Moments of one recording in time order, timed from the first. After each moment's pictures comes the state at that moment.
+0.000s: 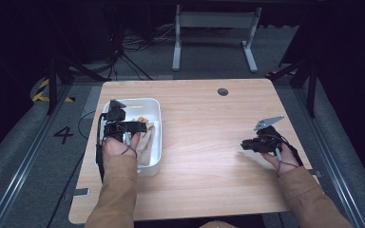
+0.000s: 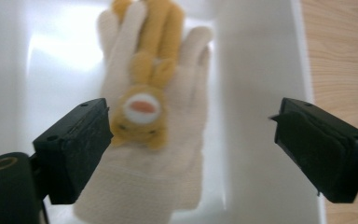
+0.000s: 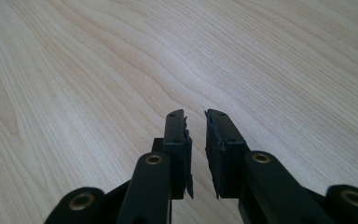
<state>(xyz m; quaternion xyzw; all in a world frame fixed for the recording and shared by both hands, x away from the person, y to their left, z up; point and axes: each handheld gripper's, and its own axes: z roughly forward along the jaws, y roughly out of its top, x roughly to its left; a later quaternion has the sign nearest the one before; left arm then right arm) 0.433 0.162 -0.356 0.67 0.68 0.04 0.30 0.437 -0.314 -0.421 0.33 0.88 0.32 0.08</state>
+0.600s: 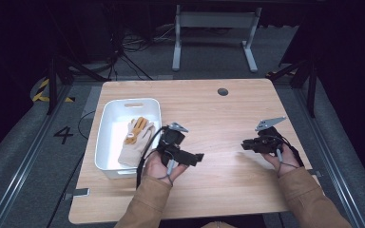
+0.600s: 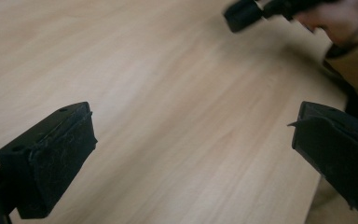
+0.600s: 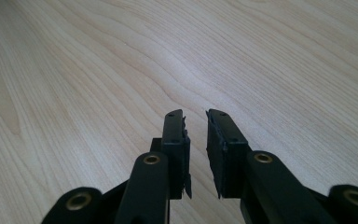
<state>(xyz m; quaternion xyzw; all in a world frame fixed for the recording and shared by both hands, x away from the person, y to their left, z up) 0.379 0.024 -0.381 0.84 0.35 -0.02 0.41 0.434 -0.317 -0.421 0.33 0.88 0.33 0.09</state>
